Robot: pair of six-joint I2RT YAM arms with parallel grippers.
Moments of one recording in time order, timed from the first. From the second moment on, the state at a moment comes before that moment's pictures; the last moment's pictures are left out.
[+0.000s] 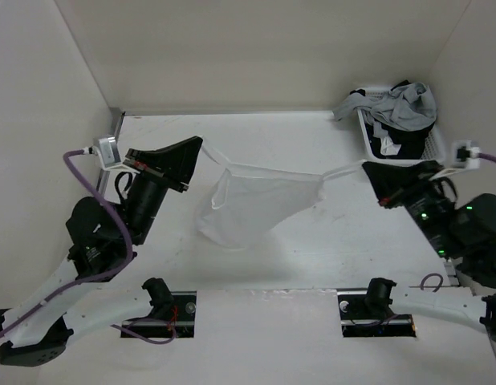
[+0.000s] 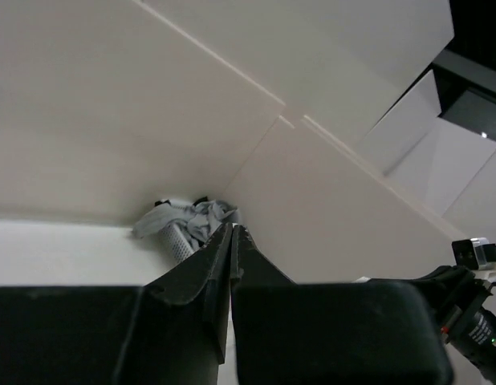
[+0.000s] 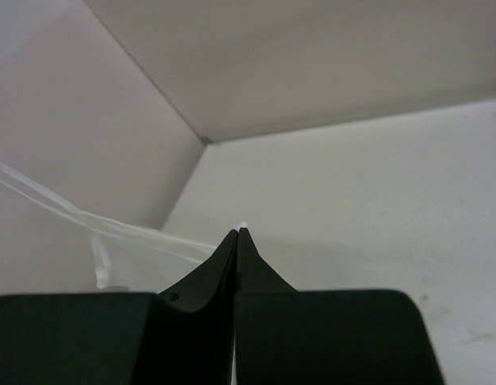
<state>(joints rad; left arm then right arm) -0.94 0.70 1.09 0.05 -0.45 -0.49 1.06 0.68 1.29 -0.55 0.67 0.48</state>
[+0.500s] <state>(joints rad) -1.06 0.72 1.12 0.19 -0.69 -0.21 1.42 0.83 1.46 -0.43 1.02 0.16</state>
